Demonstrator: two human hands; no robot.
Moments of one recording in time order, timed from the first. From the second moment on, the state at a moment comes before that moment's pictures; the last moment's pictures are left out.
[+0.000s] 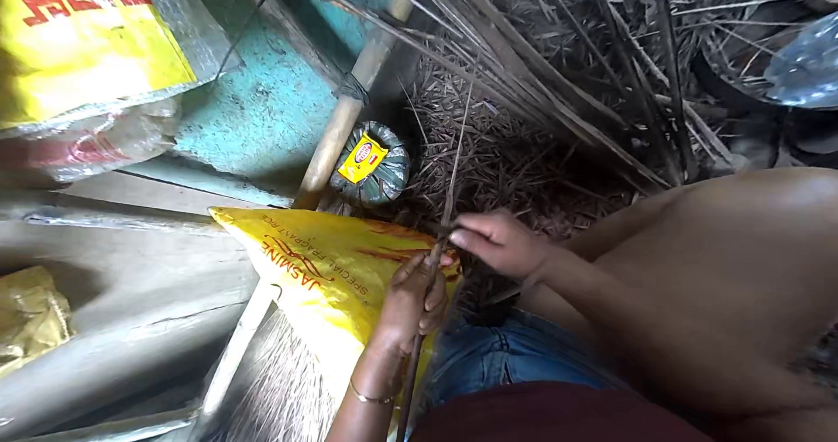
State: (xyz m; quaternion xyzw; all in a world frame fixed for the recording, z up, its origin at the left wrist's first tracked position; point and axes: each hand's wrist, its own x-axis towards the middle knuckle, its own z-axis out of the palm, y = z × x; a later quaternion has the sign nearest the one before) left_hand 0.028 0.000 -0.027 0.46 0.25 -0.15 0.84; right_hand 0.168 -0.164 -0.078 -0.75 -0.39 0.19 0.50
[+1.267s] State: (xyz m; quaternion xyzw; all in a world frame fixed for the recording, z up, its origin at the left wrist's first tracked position) left_hand 0.026 -0.010 -0.024 0.54 0.27 -0.14 0.78; right_hand 0.180 -0.169 -0.056 -0.73 -0.31 0.33 0.52
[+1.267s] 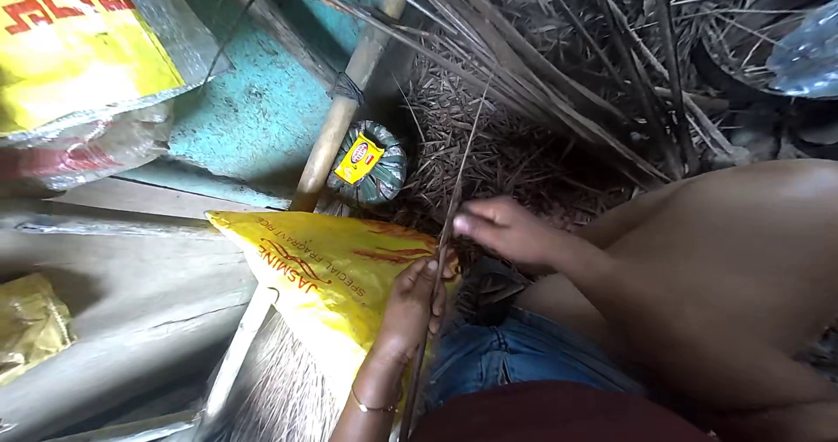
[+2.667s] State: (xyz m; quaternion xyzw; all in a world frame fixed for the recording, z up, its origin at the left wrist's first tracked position) left_hand 0.003 -0.002 -0.030 0.36 0.24 -0.20 0.88; right_hand 0.245 -0.175 -0.107 -0.85 -0.20 0.15 0.47
